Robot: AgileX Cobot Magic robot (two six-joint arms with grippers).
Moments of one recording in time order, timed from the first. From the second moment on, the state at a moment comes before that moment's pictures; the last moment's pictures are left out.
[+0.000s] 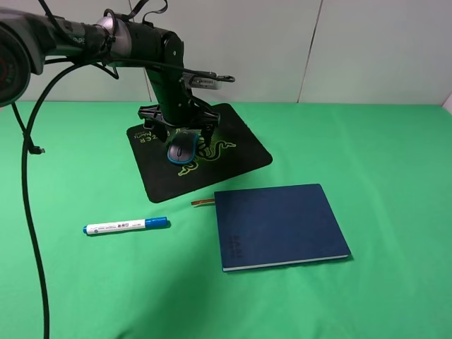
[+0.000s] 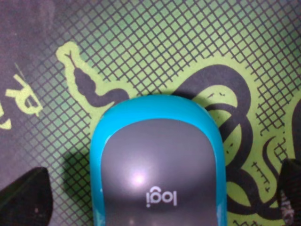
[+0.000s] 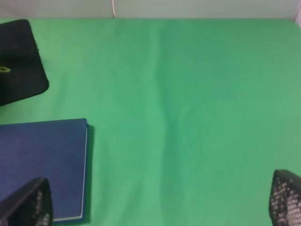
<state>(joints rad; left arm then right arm) -0.48 2.36 -1.85 0.07 0.76 -0.30 0.00 0.00 -0.50 0.03 1.02 -0.02</state>
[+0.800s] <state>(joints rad) -0.48 2.14 -1.85 0.04 1.10 -0.12 0.00 0.00 -0.50 0.03 1.02 -0.02</state>
